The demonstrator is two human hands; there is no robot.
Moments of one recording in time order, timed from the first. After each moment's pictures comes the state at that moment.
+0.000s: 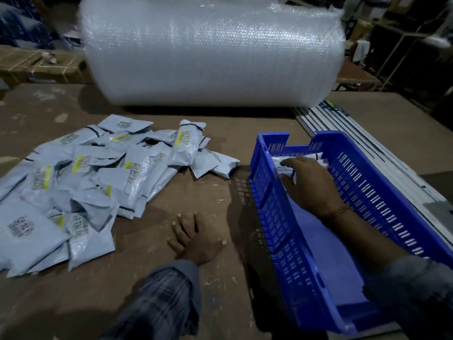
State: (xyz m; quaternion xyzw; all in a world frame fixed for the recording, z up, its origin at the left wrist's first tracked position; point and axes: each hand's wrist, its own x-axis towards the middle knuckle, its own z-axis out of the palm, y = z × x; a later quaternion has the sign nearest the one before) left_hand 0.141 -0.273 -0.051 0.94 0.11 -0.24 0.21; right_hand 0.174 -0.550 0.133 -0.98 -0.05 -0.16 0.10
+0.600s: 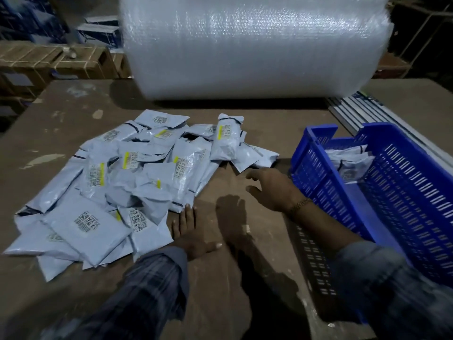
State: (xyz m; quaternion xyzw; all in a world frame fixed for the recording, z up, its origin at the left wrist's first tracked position) left_hand 0.160 -0.099 -0.078 0.99 -0.03 -0.11 0.12; right_hand 0.214 -0.352 0.084 -0.98 -0.12 0.01 0.13
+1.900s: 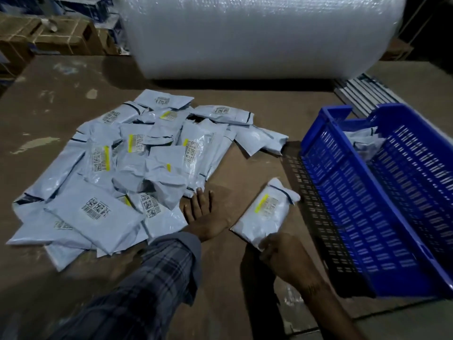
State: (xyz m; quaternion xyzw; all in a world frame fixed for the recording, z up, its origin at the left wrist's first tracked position) left_hand 0.173 -0.083 -0.101 0.98 -0.05 -0.15 0.13; right_hand 0.045 -0.304 -0.009 -0.93 0.14 0.16 0.29
